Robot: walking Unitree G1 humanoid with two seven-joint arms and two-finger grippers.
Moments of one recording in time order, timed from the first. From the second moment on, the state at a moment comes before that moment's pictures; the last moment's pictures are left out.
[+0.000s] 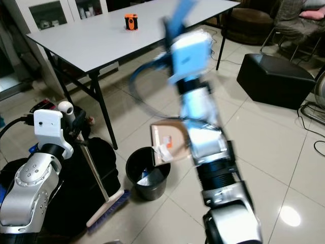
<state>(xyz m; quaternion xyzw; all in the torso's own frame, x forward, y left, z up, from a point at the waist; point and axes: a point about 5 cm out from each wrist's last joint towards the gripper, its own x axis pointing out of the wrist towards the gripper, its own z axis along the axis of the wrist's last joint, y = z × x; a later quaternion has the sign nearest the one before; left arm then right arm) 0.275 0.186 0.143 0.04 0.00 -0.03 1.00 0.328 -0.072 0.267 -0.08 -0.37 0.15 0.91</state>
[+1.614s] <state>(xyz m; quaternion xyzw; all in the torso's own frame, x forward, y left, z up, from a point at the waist) 0.279 0.166 0.127 0.06 0.02 -0.09 0.99 0.324 -0.136 0.256 -0.13 -0.30 0.03 0.94</state>
